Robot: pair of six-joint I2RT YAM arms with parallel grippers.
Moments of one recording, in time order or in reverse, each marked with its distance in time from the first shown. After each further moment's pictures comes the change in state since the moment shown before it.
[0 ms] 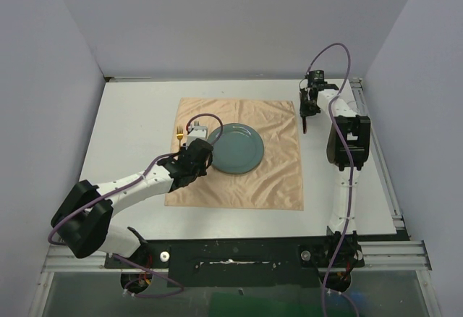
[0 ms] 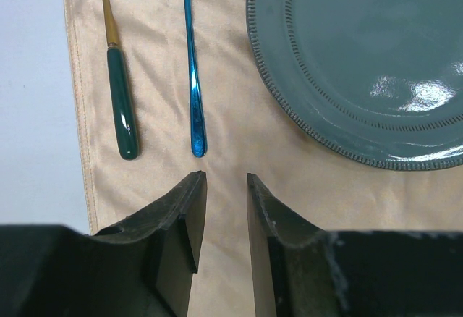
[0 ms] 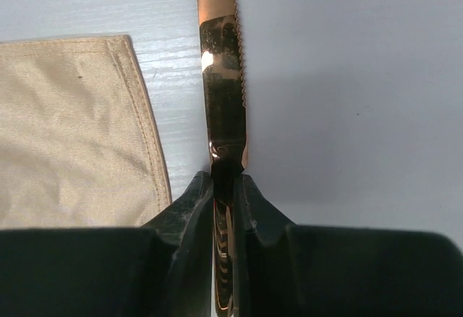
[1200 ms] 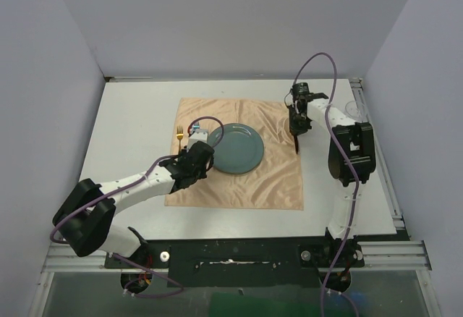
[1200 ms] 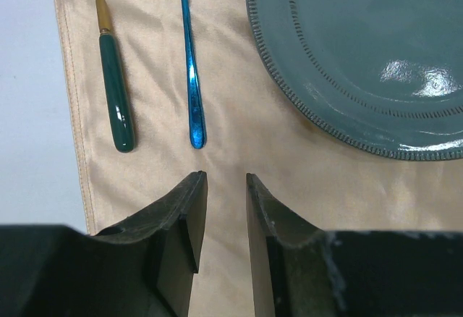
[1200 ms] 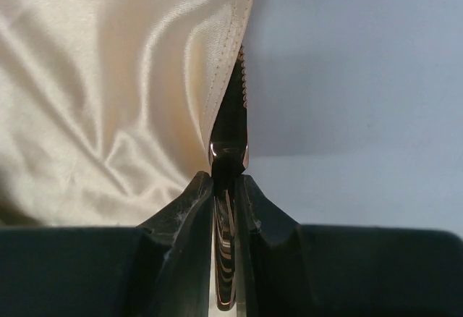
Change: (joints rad) left arm -0.010 0.016 -0.017 0.001 0.001 0.000; right arm 0.119 -0.281 -0.370 -0.064 0.053 0.050
